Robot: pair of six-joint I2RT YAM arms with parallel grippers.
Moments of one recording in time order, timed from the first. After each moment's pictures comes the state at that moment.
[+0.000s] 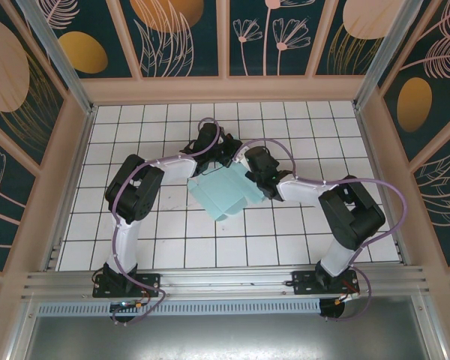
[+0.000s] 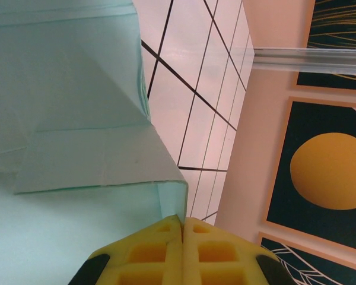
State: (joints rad) left arm -0.59 2.11 1.35 0.27 0.39 -1.39; right arm 0.65 1.69 0.89 0.09 0.48 -0.52
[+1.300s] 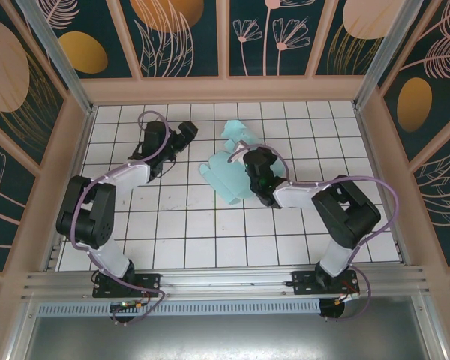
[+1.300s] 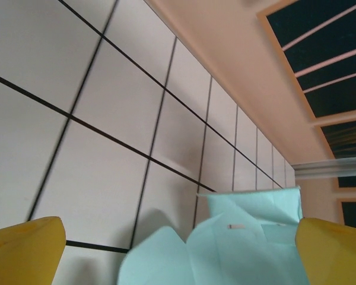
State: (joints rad) left arm -0.29 1.70 1.00 0.22 0.17 -1.00; right arm 0.71 1.72 0.81 0.53 0.76 -0.91
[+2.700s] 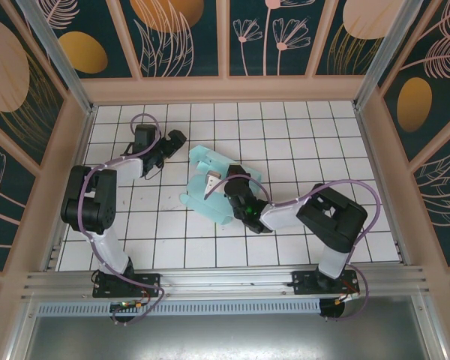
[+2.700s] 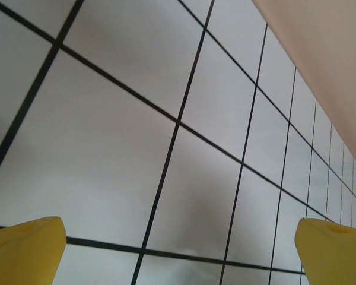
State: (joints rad) left arm -0.17 1.83 1.02 0.13 0.28 -0.89; right arm 0.99 1.77 0.72 0.77 0.78 -1.14
